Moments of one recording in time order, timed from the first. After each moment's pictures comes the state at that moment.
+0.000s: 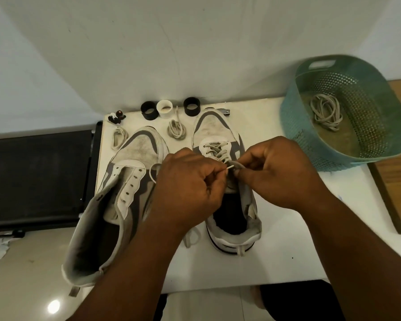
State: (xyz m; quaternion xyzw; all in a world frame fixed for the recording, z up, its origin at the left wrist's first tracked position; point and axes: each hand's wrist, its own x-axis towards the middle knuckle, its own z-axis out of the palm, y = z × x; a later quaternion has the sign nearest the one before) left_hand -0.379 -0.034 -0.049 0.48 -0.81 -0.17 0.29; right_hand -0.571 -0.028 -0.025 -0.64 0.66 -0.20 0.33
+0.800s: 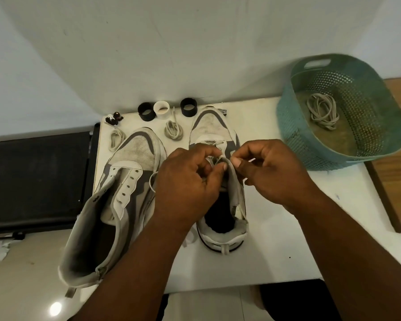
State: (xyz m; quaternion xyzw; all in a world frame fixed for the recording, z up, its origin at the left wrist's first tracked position) left_hand -0.391 -0.035 -0.057 0.54 -0.74 -0.19 0.35; right_hand -0.570 -0.028 -0.036 -0.56 0.65 -0.29 0.42
